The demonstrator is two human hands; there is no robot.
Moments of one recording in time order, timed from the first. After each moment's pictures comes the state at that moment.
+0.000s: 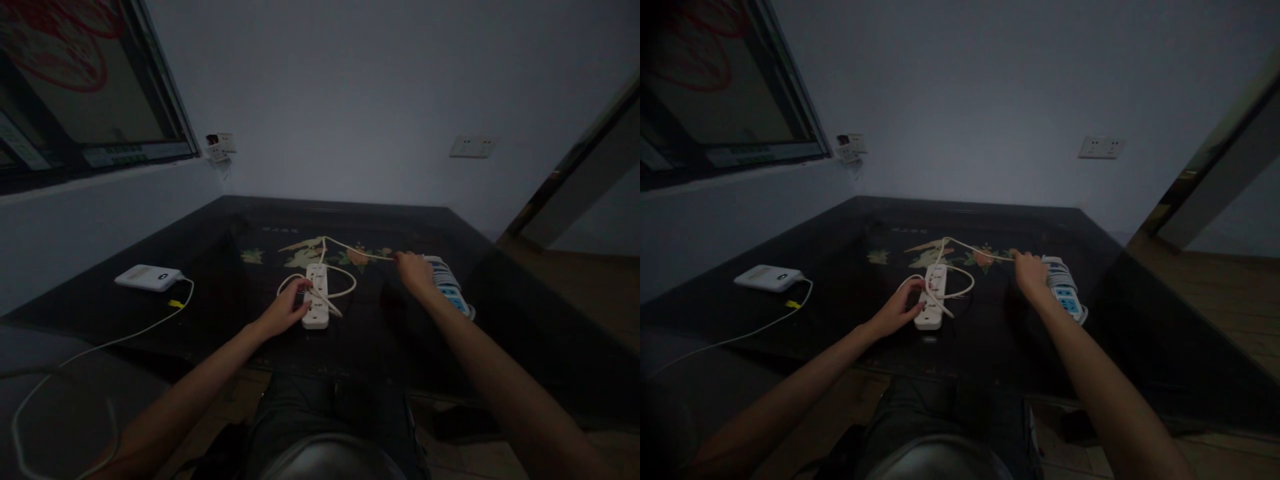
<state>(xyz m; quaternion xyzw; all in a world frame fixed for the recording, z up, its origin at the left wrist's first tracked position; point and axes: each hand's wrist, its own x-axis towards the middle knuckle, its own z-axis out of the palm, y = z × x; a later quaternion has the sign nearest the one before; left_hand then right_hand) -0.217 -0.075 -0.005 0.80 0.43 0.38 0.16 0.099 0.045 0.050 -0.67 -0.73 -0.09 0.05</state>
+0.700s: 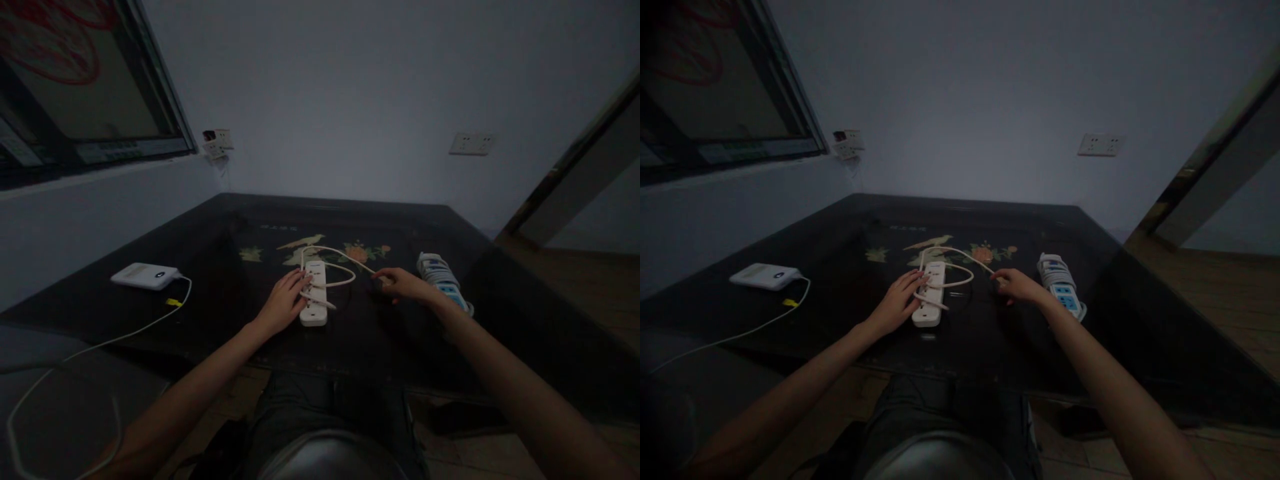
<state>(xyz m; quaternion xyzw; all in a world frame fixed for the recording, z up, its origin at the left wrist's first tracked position) -0.215 -0.073 -0.006 0.81 0.52 0.28 0.01 0.105 0.028 0.037 -0.51 -0.75 0.39 0.15</state>
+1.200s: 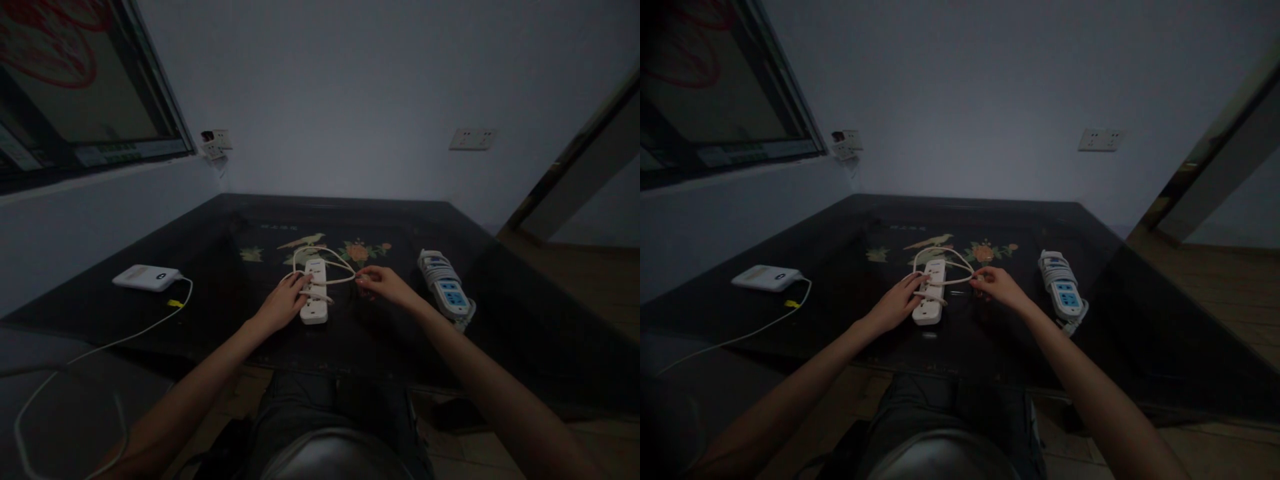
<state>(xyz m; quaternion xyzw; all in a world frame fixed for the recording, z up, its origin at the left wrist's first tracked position) -0.217 -0.072 0.000 0.80 0.56 0.22 0.06 0.064 0.001 0.035 -0.45 -0.70 0.49 0.25</state>
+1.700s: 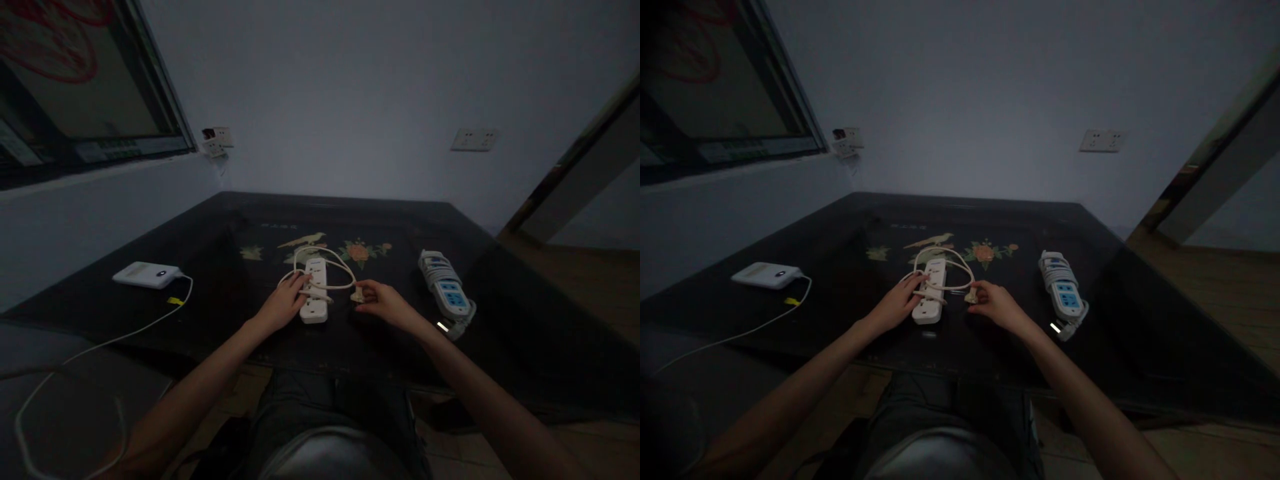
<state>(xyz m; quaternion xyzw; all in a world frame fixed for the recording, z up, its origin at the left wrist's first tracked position) -0.218 -0.070 -0.010 0.79 0.55 0.25 0.08 0.065 -0.026 0.010 -0.40 -0.73 0.49 0.26</state>
